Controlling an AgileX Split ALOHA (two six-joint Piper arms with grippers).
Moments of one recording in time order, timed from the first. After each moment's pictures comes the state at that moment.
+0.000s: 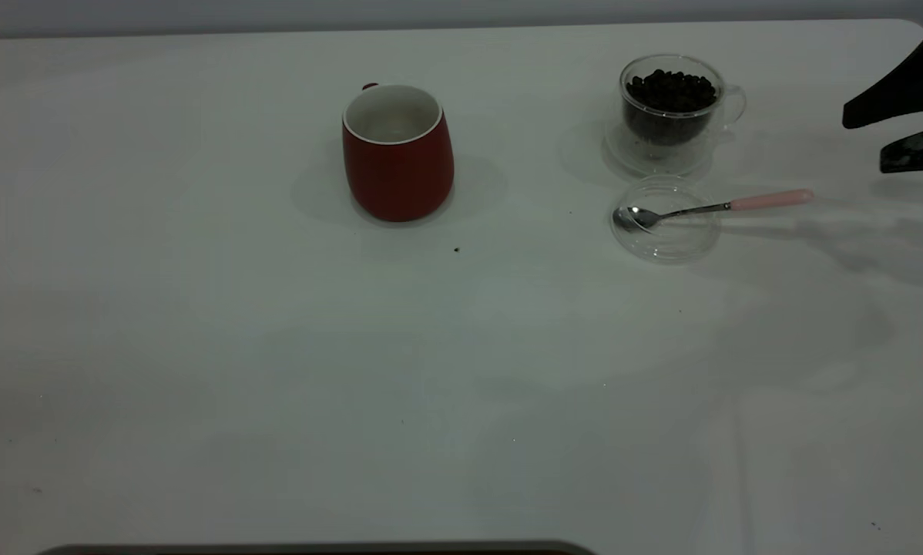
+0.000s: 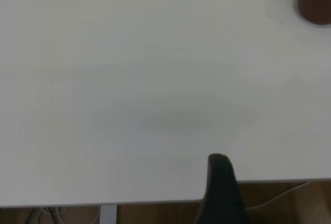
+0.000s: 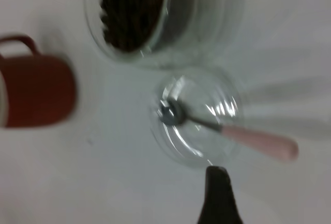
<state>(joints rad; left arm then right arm) -0.01 -0.02 -0.49 -0.01 1.13 0.02 -0.35 2.25 -1.09 1.33 0.79 -1.20</state>
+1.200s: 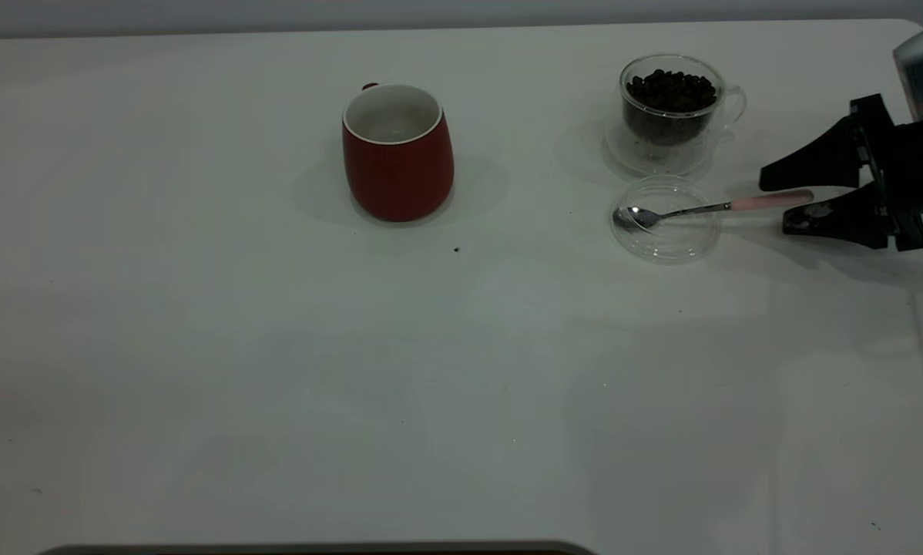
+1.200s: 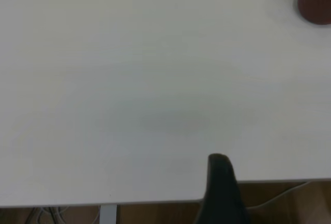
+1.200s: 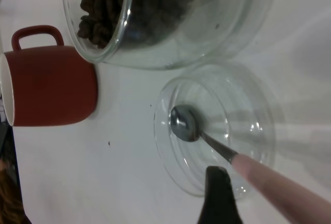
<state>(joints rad) -0.01 -0.02 -0.49 -0.01 1.13 0.02 -0.30 2.57 -1.24 1.49 0.93 -1.36</state>
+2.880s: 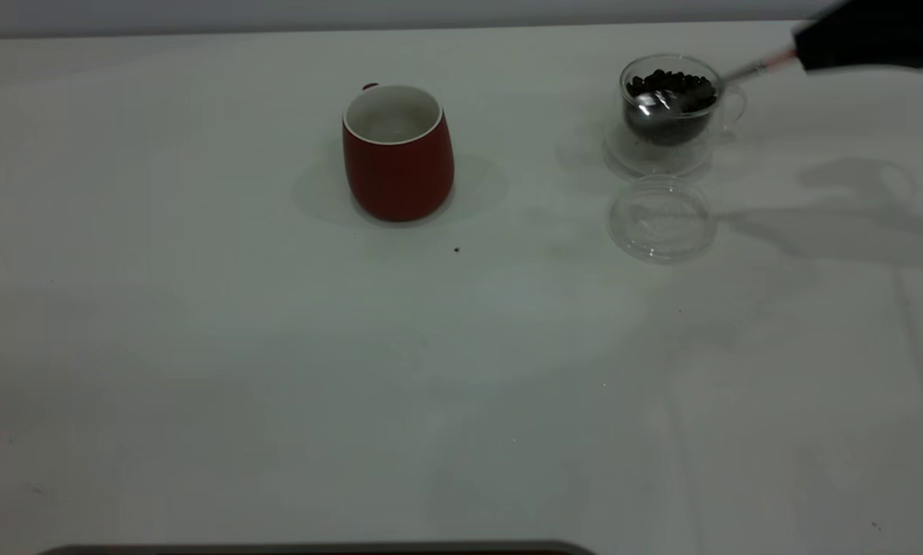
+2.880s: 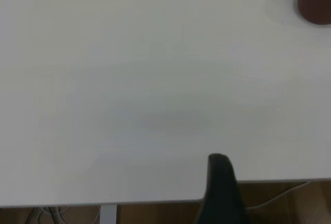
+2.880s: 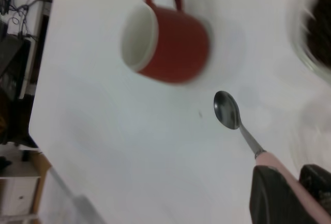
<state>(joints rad) -0.01 -0.02 -0.49 -0.01 1.13 0.02 -0.23 2.22 -1.26 1.25 1.06 -1.26</state>
